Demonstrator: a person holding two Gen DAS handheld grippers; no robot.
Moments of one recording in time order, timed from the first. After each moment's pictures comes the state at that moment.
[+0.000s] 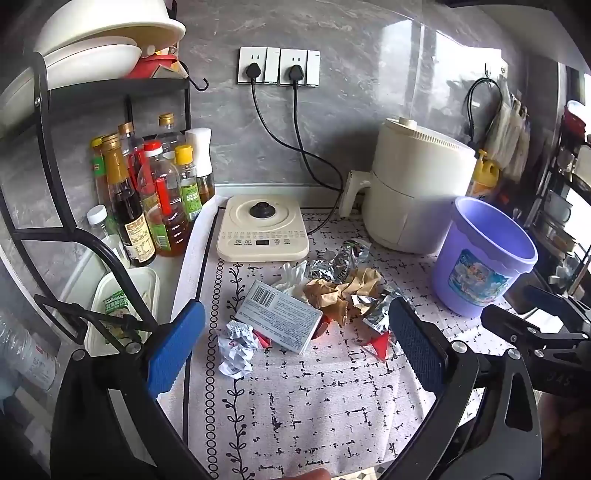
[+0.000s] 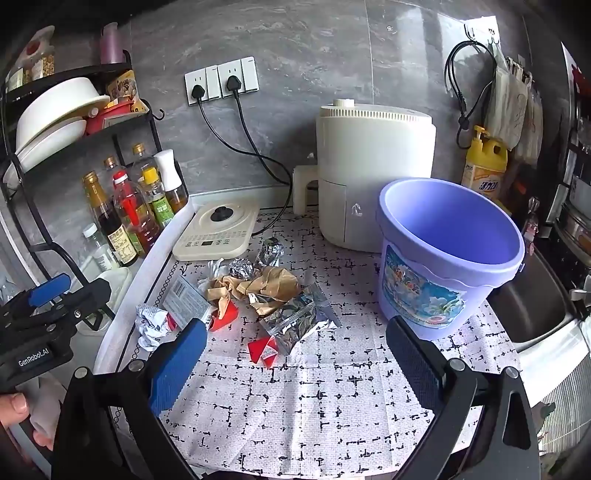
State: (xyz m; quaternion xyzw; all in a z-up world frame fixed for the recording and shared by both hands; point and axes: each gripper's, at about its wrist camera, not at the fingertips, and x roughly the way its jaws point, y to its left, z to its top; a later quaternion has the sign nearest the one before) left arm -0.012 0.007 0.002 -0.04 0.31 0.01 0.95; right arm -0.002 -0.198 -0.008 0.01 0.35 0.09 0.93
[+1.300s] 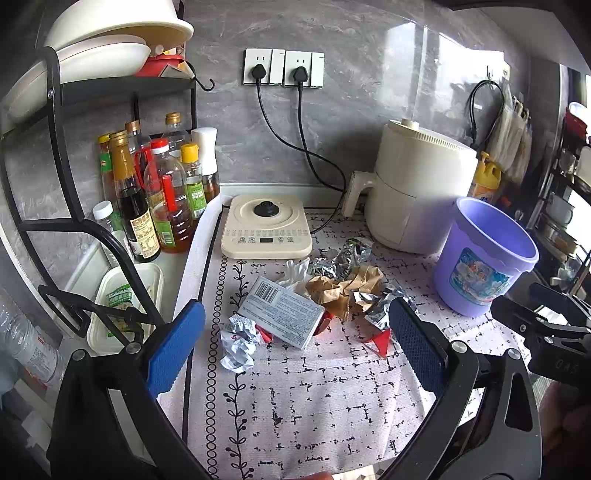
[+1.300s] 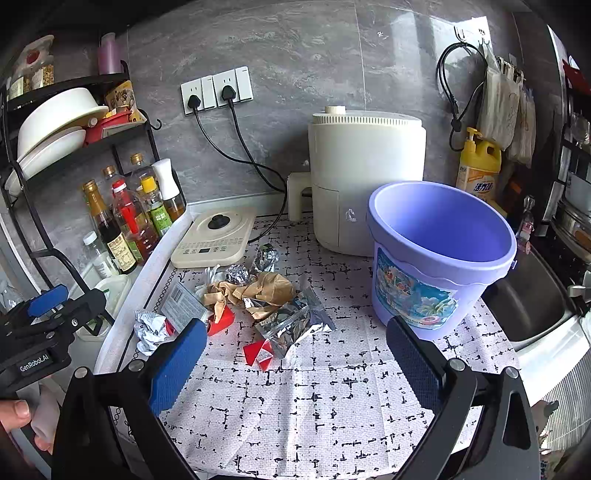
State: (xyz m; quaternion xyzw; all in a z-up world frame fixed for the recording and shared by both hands) left arm -0.019 0.007 -0.002 -0.04 0.31 0.02 0.95; right arm -0.008 -0.208 -0.006 0.02 0.33 0.08 0.94
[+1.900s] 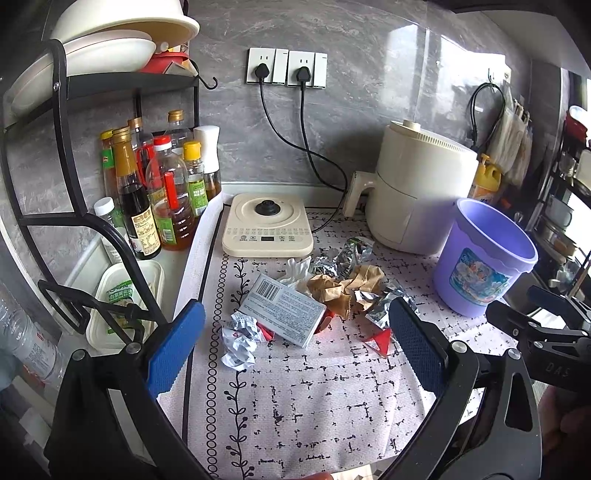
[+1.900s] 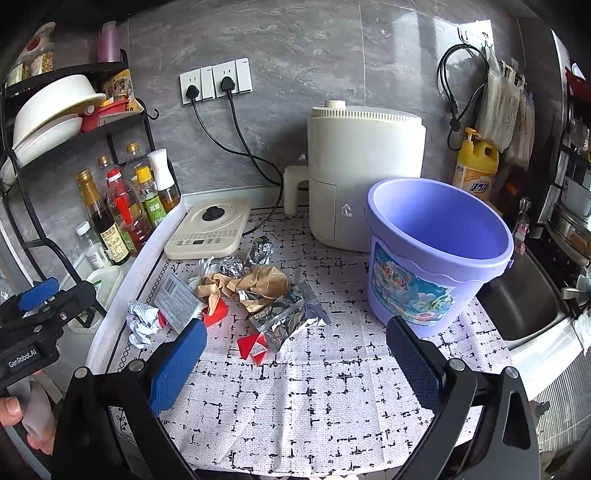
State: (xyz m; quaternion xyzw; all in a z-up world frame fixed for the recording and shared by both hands) left arm -0.024 0.012 -0.005 -0.05 0.31 0.02 0.95; right arm -0.008 -0.201 -0.009 0.00 0.34 0.07 0.94
